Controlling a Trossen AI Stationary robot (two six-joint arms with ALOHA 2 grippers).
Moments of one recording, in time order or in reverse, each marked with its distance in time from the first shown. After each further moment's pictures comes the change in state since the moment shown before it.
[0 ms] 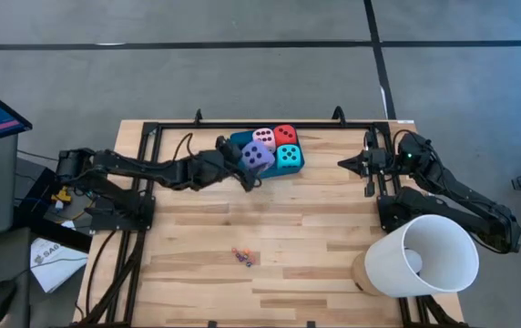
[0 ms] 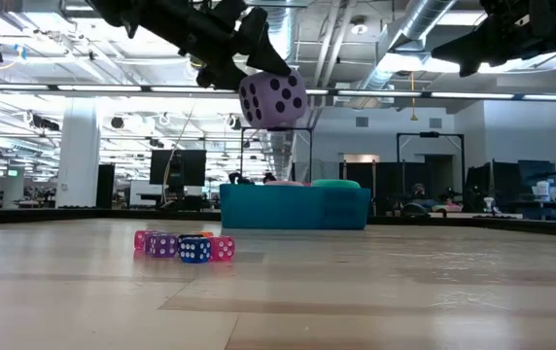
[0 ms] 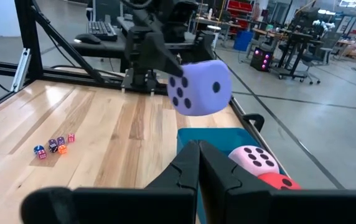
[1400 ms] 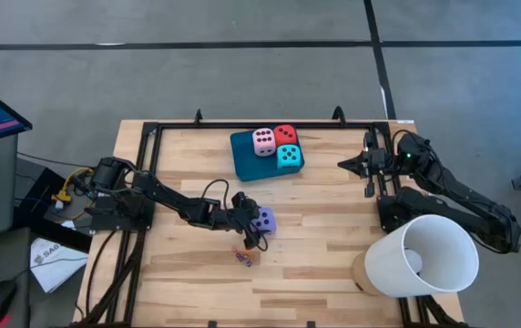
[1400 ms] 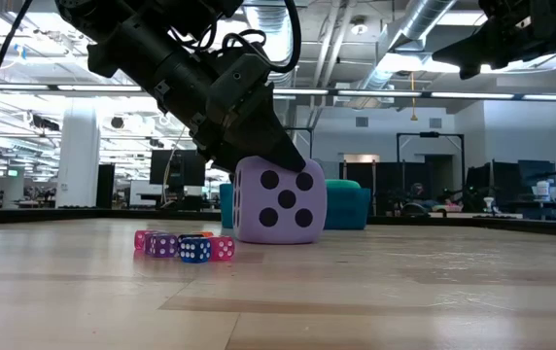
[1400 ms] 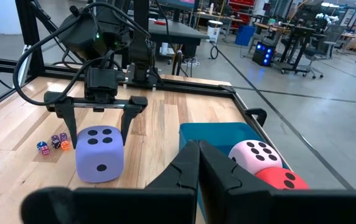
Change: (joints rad) left arm -0.311 0.349 0.000 -0.075 0.142 -0.289; right arm 0.000 0.000 0.000 -0.024 0.000 0.000
